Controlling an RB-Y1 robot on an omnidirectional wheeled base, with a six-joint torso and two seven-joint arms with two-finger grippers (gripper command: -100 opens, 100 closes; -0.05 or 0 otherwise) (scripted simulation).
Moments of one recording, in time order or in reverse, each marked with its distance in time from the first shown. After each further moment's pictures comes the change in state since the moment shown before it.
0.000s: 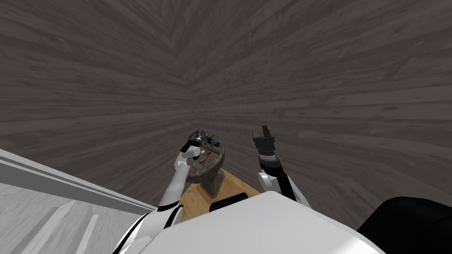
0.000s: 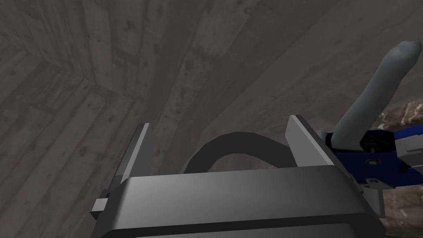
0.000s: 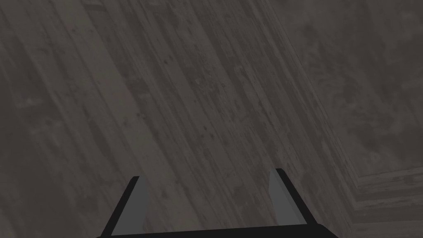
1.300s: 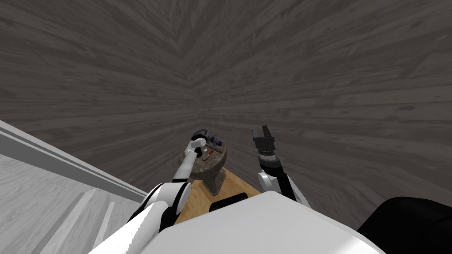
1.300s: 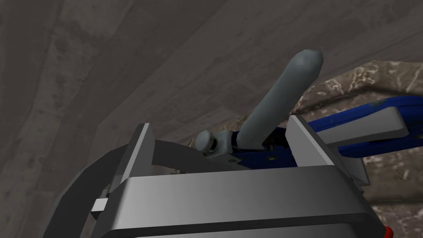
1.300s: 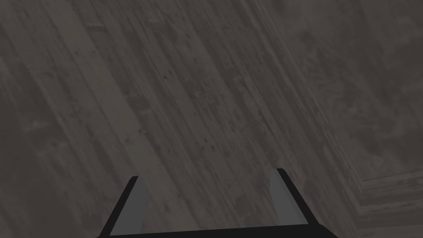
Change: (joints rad) left arm -0.279 -0.014 -0.025 0.340 0.085 0.305 0.136; right arm 0.000 0.000 0.000 0.000 0.000 0.000 0.000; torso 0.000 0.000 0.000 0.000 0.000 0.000
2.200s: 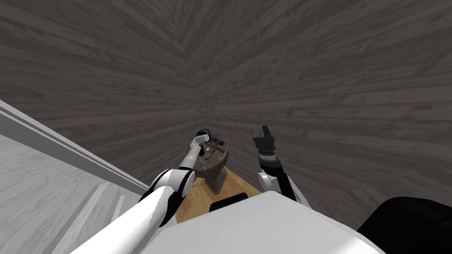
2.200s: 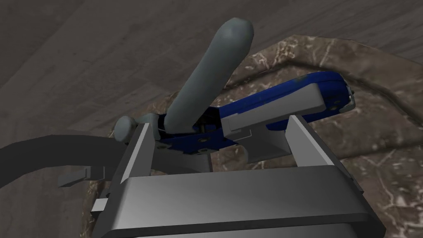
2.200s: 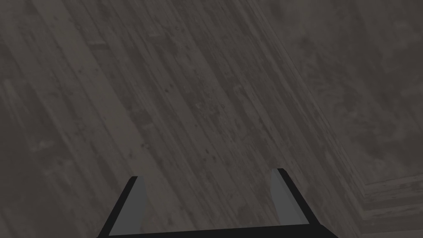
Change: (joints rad) left arm -0.183 -0.014 -0.026 0.249 0.062 0.234 0.096; right arm 0.000 0.000 0.000 0.000 0.000 0.000 0.000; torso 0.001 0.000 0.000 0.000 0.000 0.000
